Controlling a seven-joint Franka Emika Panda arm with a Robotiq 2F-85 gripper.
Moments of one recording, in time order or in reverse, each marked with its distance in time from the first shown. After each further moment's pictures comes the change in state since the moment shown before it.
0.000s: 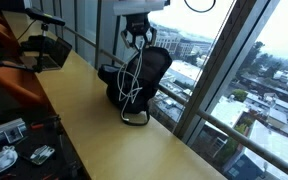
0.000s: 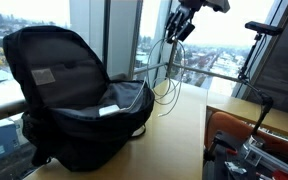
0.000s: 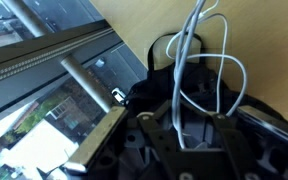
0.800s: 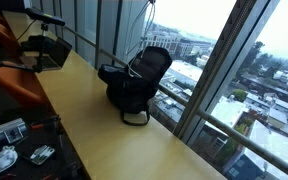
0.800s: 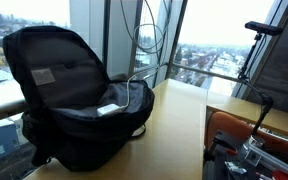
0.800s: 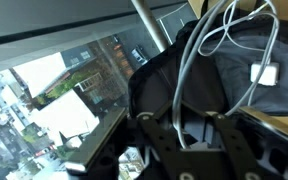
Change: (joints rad) arm 0.112 0.137 0.051 0.522 -0.139 -0.216 0.037
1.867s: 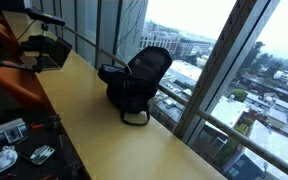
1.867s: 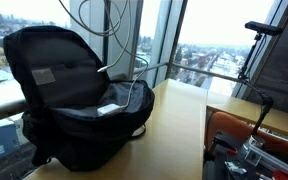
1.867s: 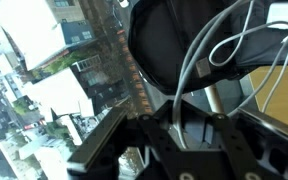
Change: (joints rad) arm 0.211 0.386 0.030 0.606 -0.109 -0.214 0.006
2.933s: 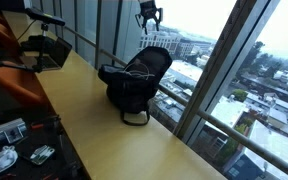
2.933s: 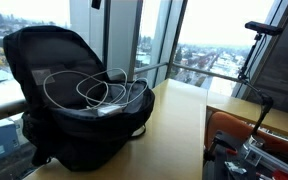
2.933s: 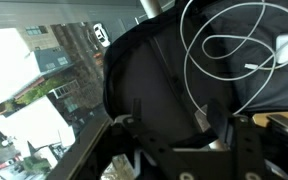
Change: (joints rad) arm -0.093 0.235 -0.004 0.099 0.027 -0.009 -0.007
